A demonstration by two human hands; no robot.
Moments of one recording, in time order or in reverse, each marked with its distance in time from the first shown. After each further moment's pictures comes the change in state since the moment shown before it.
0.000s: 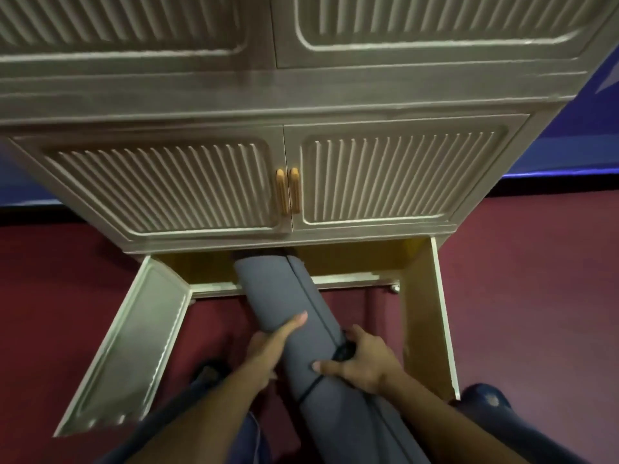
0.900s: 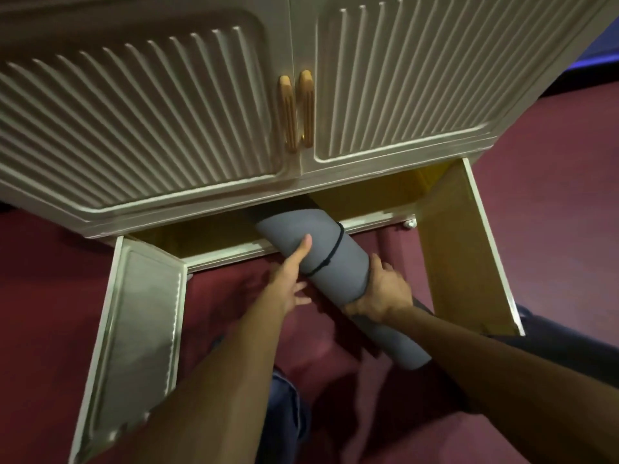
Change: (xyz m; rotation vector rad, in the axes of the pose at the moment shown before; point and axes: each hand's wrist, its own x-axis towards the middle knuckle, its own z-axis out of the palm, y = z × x) left_hand 0.073 0.034 0.010 -0.094 -0.246 -0.090; right_hand 0.084 0.018 0.055 -0.183 0.201 0.186
